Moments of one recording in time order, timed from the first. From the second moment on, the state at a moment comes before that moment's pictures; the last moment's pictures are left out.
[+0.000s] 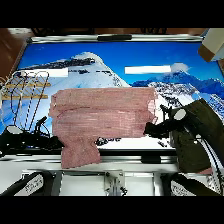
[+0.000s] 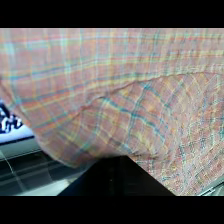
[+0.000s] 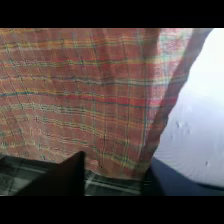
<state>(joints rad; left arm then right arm) 0.35 -1.08 0.41 0.95 -1.22 -1.00 0.02 -1.27 0.67 -1.09 1.07 1.52</state>
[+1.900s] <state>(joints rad) 0.22 -1.77 1.55 0.87 -1.10 -1.23 0.01 -1.88 1.69 -1.19 0.83 1.47</state>
